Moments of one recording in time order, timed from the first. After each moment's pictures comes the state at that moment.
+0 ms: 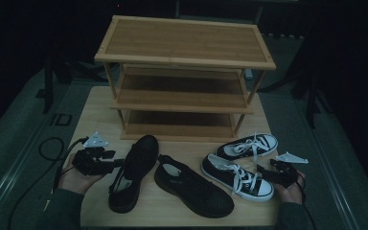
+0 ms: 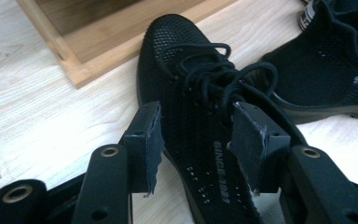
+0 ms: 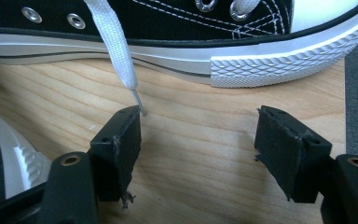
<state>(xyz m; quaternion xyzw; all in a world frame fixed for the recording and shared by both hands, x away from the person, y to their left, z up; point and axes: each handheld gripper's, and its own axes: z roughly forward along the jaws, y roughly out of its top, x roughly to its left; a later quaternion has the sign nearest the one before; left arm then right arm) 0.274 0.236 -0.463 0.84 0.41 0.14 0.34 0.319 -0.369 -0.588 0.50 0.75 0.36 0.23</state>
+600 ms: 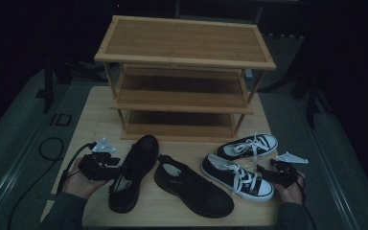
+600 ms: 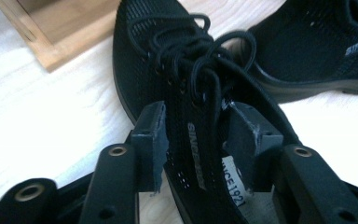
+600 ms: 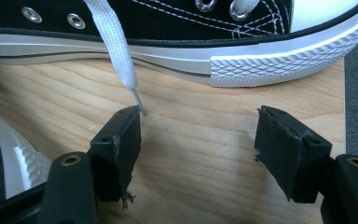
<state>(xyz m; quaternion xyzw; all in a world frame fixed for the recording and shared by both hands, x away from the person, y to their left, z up) 0.269 0.222 -0.474 0.86 0.40 0.11 0.30 0.319 -0.369 -0.588 0.50 0.75 0.36 0.23</state>
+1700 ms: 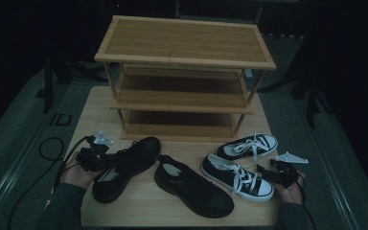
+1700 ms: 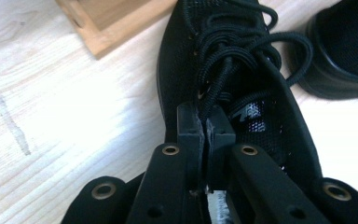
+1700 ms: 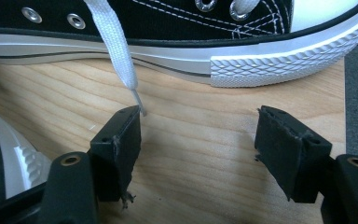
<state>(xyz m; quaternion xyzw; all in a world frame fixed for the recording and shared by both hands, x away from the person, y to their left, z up) 0.293 0.237 -0.475 0.85 0.43 0.15 0.26 0.319 -0.369 -0.588 0.50 0.75 0.36 0.23</state>
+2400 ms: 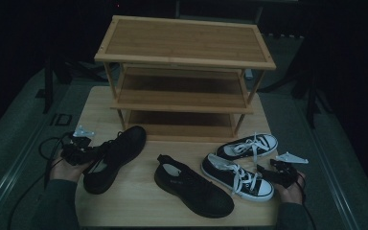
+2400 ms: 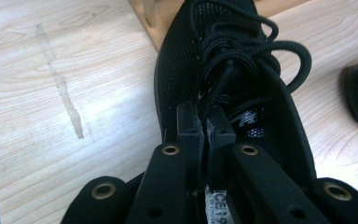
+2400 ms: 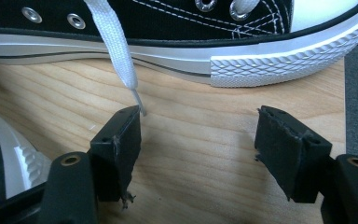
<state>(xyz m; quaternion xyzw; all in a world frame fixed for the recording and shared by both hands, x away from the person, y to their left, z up) 0.306 0.285 -0.485 0.80 0.49 0.17 0.29 0.319 -0.369 -0.588 0.50 0.75 0.36 0.23</state>
